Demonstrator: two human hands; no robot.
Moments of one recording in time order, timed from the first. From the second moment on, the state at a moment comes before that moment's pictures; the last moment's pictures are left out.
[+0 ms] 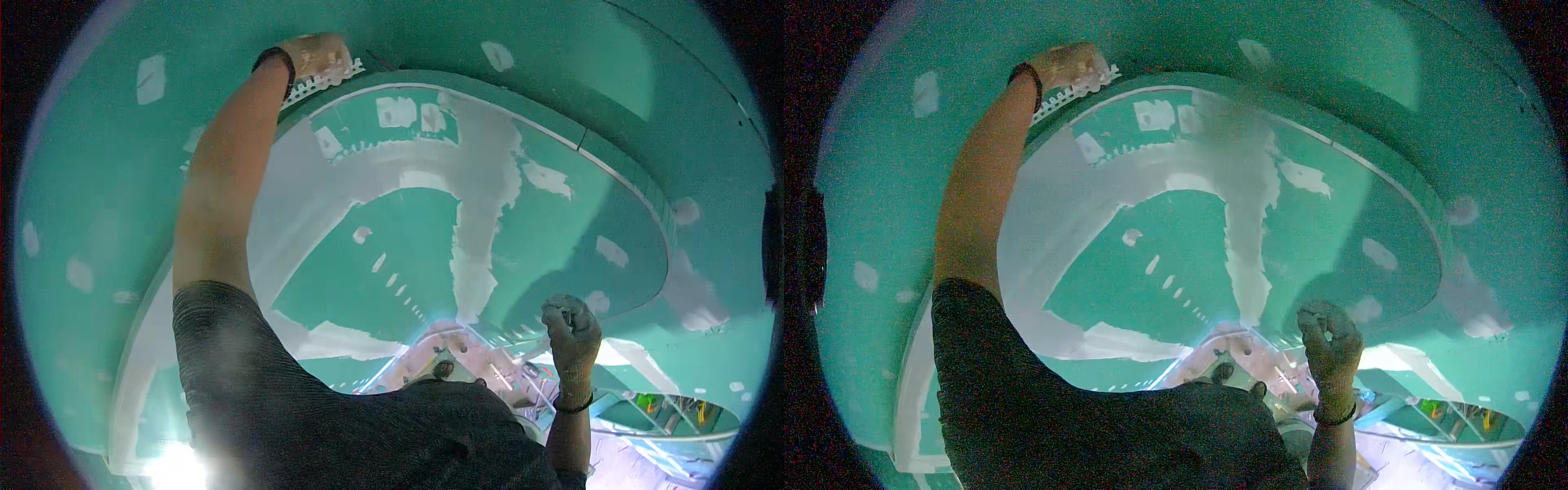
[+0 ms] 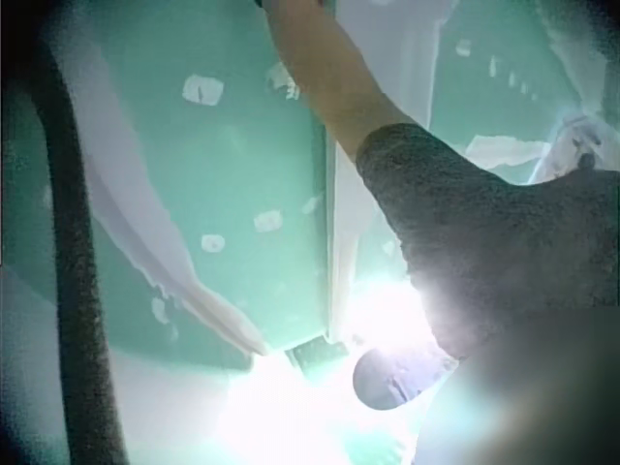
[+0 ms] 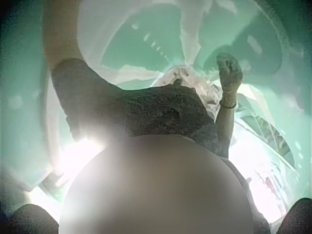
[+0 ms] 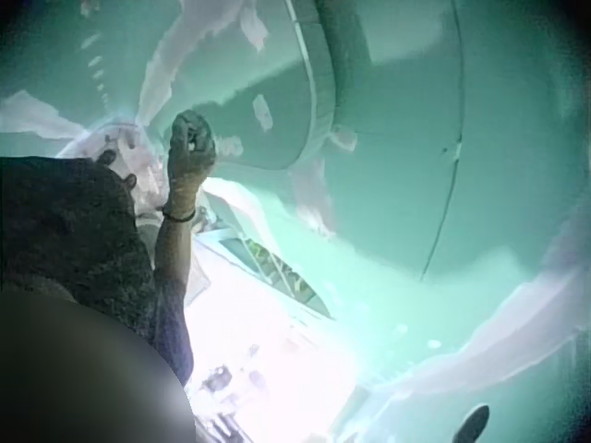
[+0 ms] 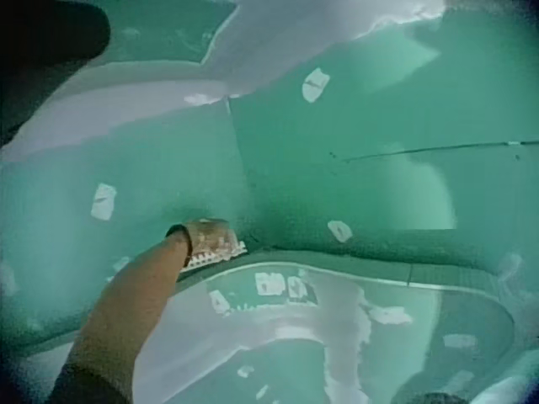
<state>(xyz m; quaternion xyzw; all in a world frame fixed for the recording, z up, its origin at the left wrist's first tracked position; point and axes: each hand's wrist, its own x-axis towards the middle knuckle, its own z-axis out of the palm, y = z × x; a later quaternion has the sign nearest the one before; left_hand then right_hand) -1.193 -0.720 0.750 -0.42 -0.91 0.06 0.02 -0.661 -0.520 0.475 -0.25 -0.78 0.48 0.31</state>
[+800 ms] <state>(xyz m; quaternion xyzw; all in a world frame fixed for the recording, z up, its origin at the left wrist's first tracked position) -1.217 -0.700 0.721 -0.42 -0.90 -0.03 -0.01 -0.652 -0.526 0.464 -0.35 -0.73 0.51 0.30</state>
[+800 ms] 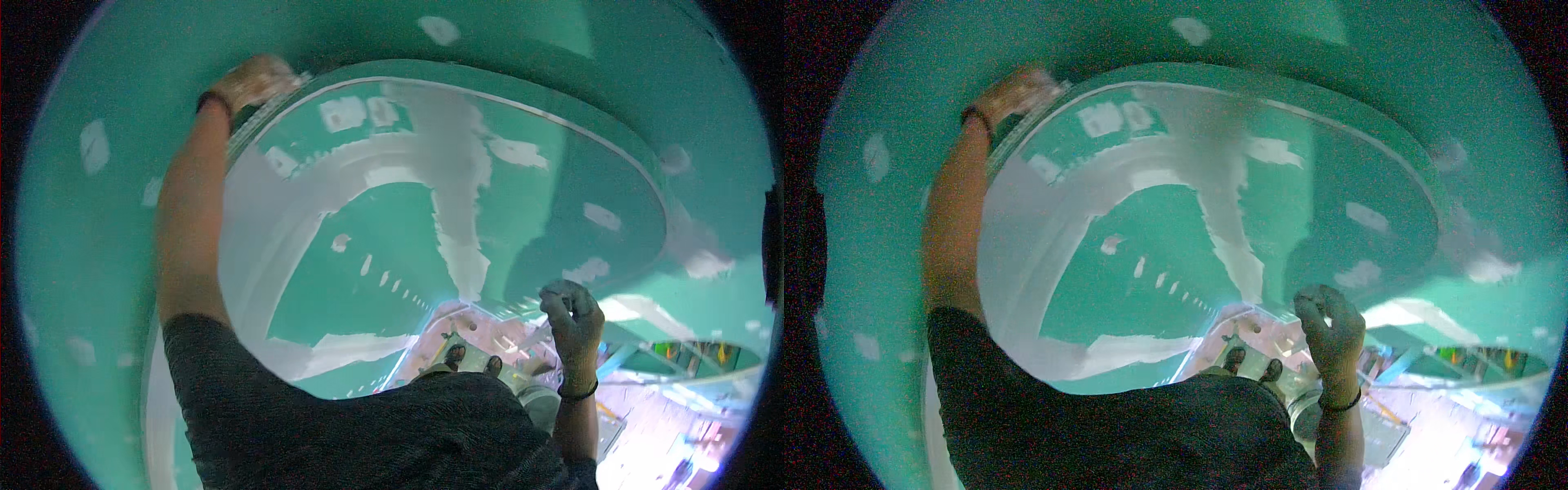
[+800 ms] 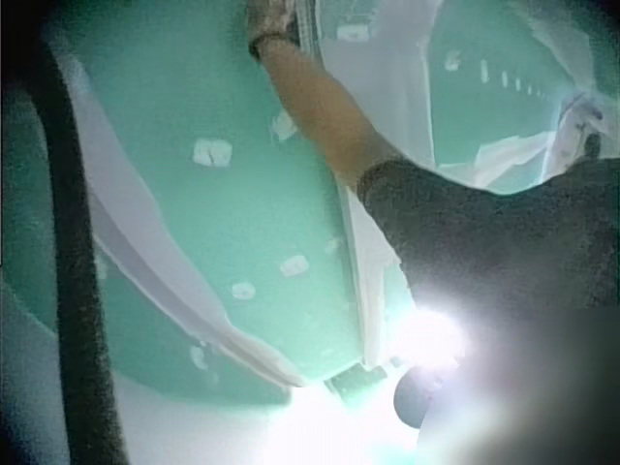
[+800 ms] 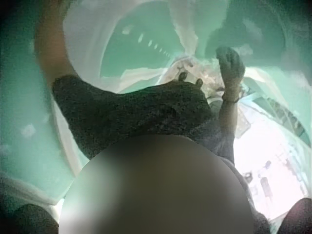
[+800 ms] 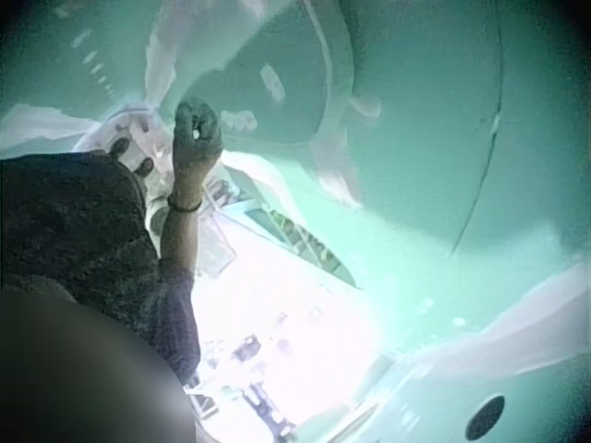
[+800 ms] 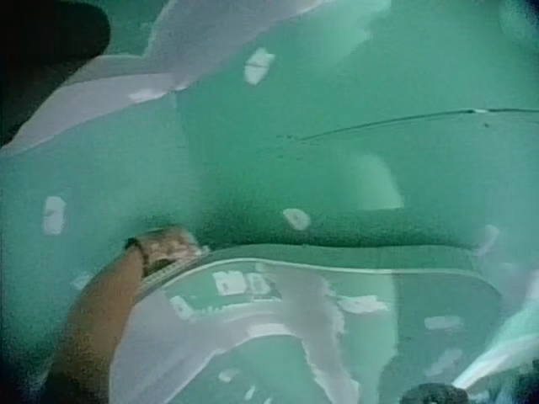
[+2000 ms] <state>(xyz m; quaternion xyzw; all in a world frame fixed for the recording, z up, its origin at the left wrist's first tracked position) -0.727 -0.528 0.449 -0.89 -0.41 -0.18 -0.06 -0.560 -0.500 0.569 -0.32 -0.76 0.33 0.46</state>
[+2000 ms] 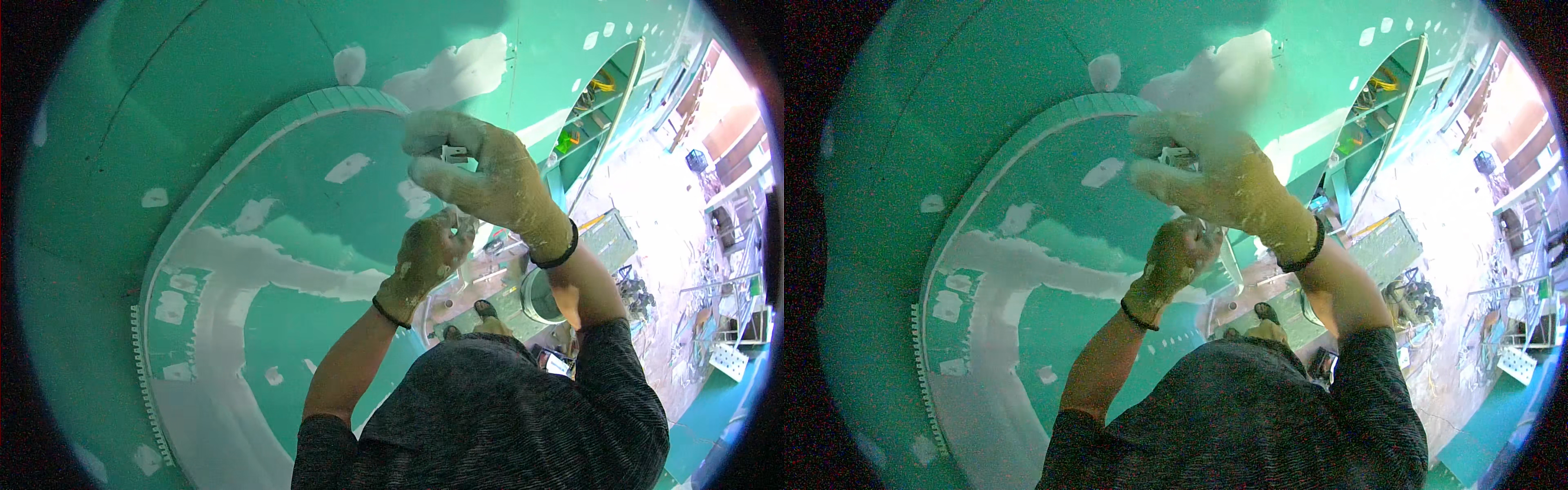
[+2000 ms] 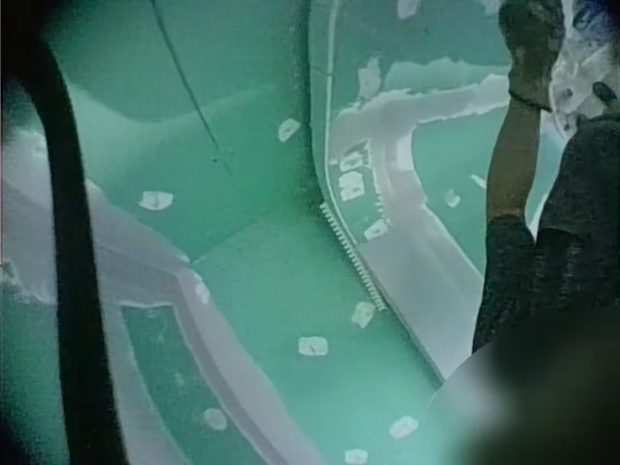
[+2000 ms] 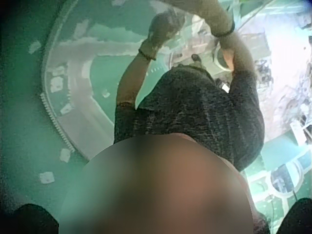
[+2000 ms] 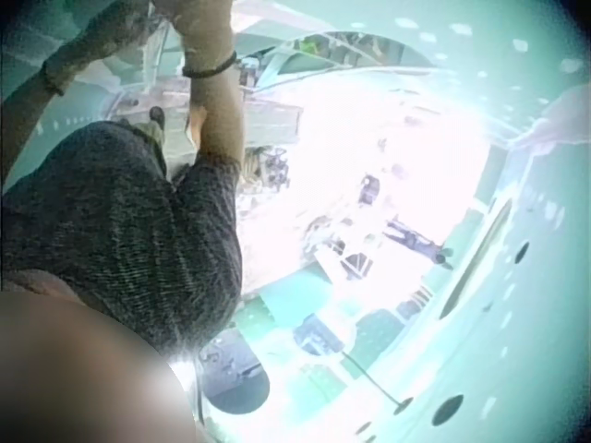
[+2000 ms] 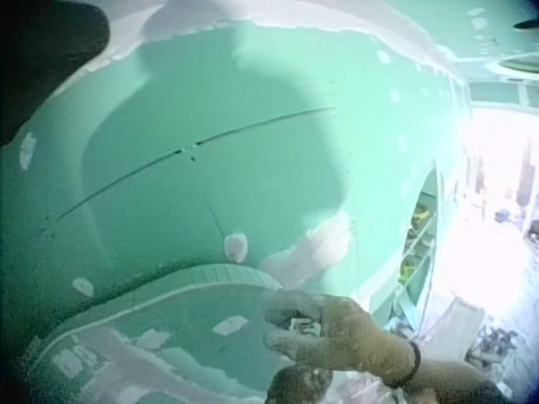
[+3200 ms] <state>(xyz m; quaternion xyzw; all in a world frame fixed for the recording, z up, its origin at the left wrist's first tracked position) -0.751 -0.438 0.677 -0.62 -0.55 -0.45 -0.33 -0.446 -0.430 0.333 -0.36 -0.58 0.64 0.36</state>
